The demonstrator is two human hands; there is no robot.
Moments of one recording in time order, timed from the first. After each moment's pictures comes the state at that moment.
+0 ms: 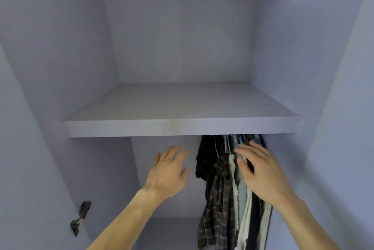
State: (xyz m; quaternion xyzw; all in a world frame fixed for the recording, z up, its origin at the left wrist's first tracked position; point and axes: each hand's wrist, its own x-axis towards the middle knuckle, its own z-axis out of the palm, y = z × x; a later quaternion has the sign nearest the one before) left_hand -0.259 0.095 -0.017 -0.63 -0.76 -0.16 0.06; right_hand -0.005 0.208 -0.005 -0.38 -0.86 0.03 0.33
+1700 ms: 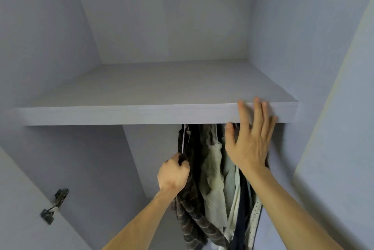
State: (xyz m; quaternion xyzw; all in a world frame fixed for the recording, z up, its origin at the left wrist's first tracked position) left_hand -0.197 0.209 -0.106 -0.38 -0.83 -0.39 -0.12; right_hand -0.032 0.326 -0.034 -0.38 -0.74 -0.12 0.55
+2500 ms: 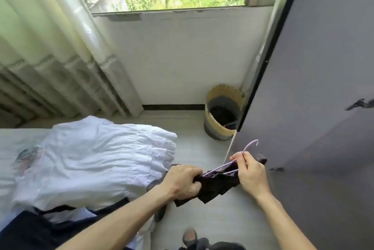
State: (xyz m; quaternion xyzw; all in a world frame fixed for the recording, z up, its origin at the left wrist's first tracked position) left_hand -0.001 -0.377 -0.235 0.04 -0.97 -0.20 -0.11; right_hand -0.109 -0.180 -0.231 0.11 -0.88 0.43 -0.16
